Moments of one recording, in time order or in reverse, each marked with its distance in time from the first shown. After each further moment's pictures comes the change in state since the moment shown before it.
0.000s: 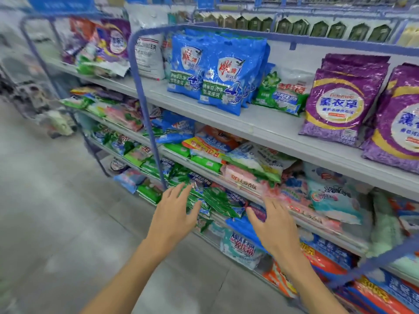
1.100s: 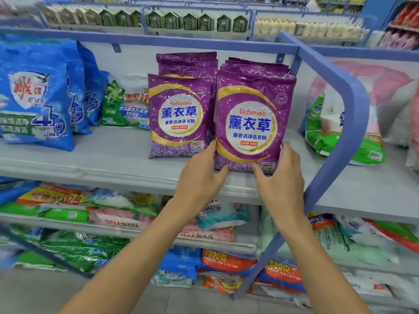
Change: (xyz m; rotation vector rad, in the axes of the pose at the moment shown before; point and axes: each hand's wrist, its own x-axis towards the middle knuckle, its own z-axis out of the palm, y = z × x) left_hand 0.165 0.404 0.117 -0.391 -0.089 0.547; right_hand 0.113 0.239 -0.212 0.171 0.688 0.283
